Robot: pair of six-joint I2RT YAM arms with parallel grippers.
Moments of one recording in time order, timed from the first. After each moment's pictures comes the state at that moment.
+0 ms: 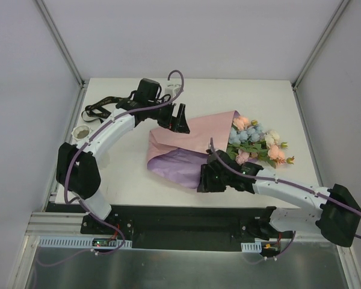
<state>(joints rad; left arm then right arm) -0.46 1.64 1.44 -0.55 0.68 -0.18 0.94 1.16 0.74 -0.54 0.03 0.88</state>
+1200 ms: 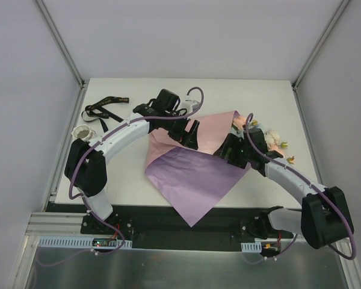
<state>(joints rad) -0.62 1.73 1.45 -0.63 0.61 -0.12 0.37 1.19 0.63 -0.26 -0.21 0.73</state>
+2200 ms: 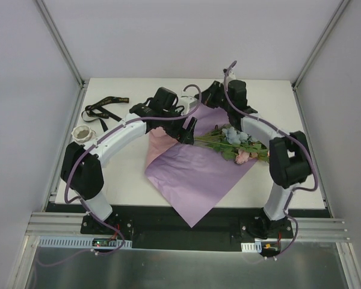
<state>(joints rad) -0.62 1.69 1.45 -0.63 0.46 -0.08 0.38 1.77 1.23 0.29 -0.40 0.71</state>
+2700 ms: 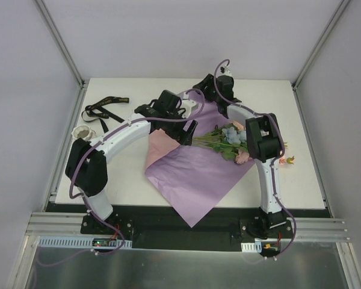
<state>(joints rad) -0.62 1.70 1.45 -0.63 0.36 -0.02 0.34 2.34 1.74 0.32 -0.16 0.78</state>
